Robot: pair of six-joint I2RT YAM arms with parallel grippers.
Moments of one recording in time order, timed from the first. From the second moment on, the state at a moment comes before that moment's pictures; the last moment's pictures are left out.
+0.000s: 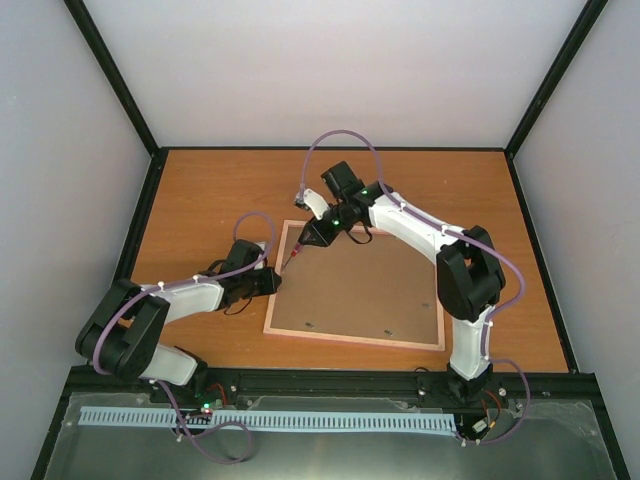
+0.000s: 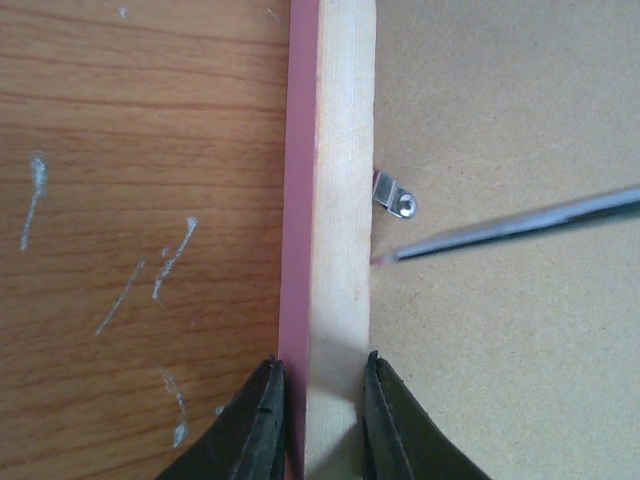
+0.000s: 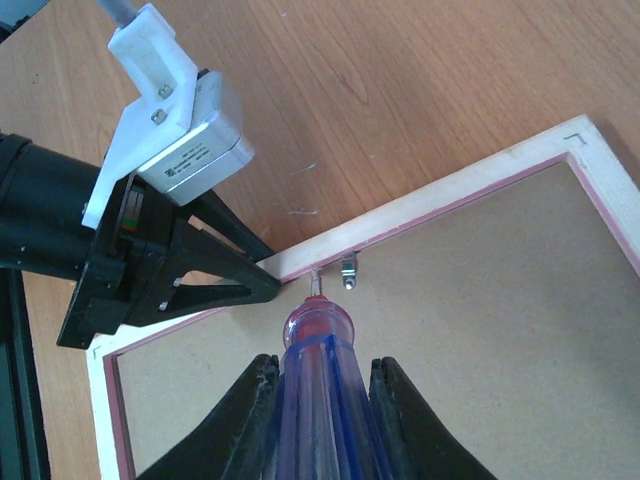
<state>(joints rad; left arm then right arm) -0.47 1.42 0.49 0.00 0.17 -0.58 0.66 1.93 1.59 -0.68 -0.56 -0.19</state>
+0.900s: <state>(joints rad) -0.47 1.41 0.47 0.02 0.16 -0.59 0.67 1.89 1.62 -0.72 -0.28 -0.13</state>
